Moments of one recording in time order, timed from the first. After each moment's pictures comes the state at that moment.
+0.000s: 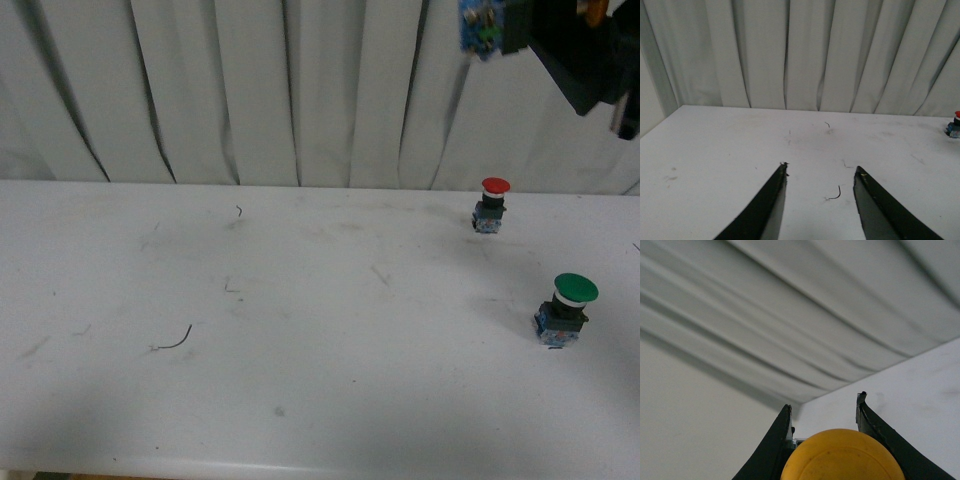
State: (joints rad) left arm 0.00 0.01 0.01 0.00 0.00 -0.02; right arm 0.15 1.74 0.81 1.09 -0.45 1.04
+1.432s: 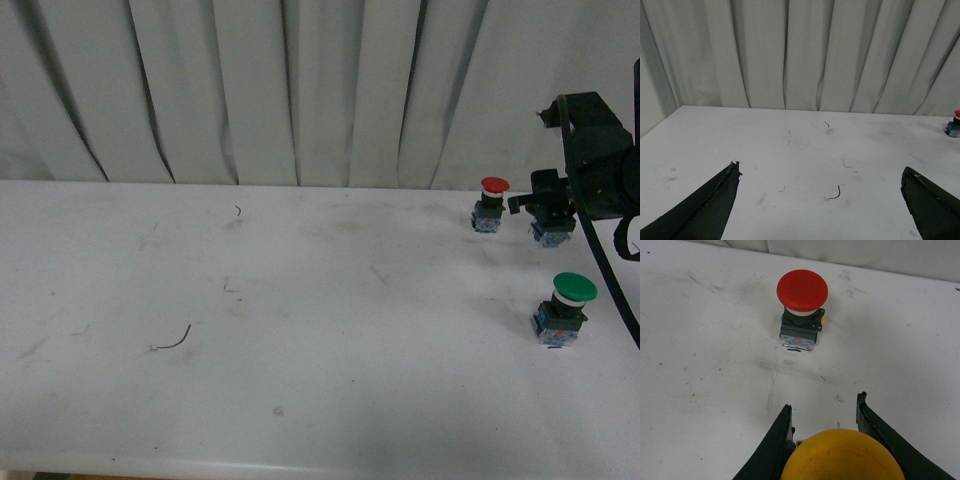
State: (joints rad) left arm 0.00 0.01 0.01 0.00 0.00 -0.02; right arm 0.01 2.28 1.47 0.19 -0.08 -0.14
